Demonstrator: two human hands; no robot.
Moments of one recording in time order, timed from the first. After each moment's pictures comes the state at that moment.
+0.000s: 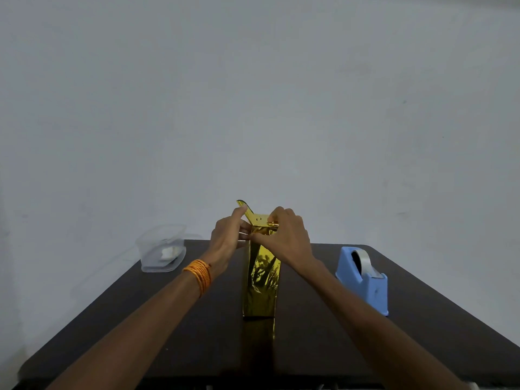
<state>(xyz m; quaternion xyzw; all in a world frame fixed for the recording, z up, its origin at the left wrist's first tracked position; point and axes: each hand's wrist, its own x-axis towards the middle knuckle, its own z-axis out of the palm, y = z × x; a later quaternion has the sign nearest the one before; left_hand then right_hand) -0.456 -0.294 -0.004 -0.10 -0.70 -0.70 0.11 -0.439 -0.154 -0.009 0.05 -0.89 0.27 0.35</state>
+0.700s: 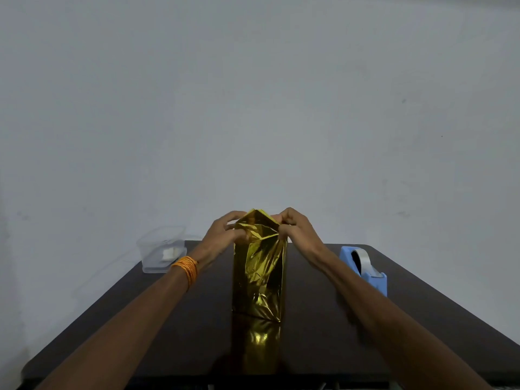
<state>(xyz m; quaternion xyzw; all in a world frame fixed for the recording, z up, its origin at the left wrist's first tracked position) -0.478 -0.327 -0.015 -0.26 -0.75 -0.60 0.09 -0.445 -0.115 -0.003 0.15 -0.79 0.57 0.19</state>
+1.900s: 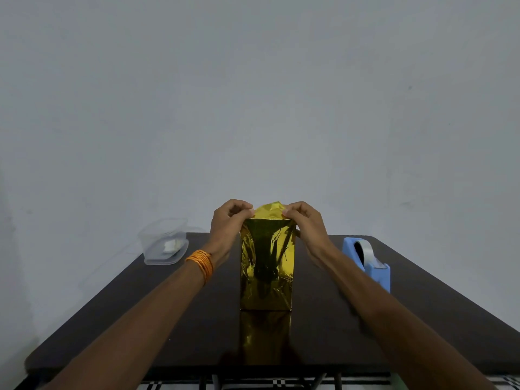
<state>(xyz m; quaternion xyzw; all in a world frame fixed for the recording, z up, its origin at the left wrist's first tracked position) -0.476 -0.297 -0.017 -0.18 -0.67 -0.70 0.19 -0.454 -0.108 -0.017 0.13 -0.68 0.69 0.22</state>
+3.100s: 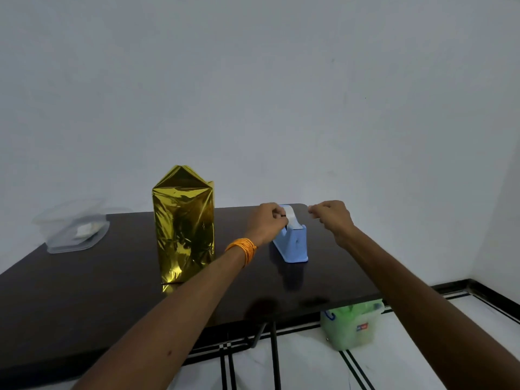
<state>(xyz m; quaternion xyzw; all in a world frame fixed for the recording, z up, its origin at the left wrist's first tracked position) -0.433 -0.079 -0.058 -0.30 -0.82 -0.48 0.08 -0.379 0.094 -0.049 -0.18 -0.80 0.50 0.28</state>
